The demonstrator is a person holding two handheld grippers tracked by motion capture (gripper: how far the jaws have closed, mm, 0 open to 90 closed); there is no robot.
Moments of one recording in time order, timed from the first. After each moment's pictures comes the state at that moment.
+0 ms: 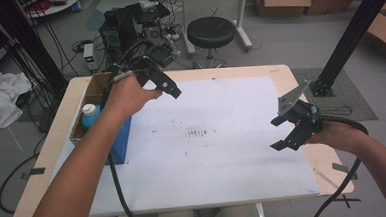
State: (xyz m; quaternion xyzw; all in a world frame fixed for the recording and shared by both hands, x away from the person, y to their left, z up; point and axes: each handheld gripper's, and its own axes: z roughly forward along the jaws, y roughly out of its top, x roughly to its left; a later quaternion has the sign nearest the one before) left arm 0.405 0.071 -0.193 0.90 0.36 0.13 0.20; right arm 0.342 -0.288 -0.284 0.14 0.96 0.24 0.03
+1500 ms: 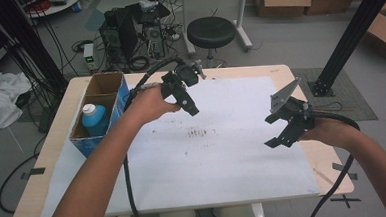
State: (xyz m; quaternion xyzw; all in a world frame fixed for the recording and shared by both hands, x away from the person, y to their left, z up) left arm 0.410 0.027 -0.237 0.95 0.23 0.10 0.16; right arm 0.350 -0.274 -0.283 0.14 0.96 0.23 0.03
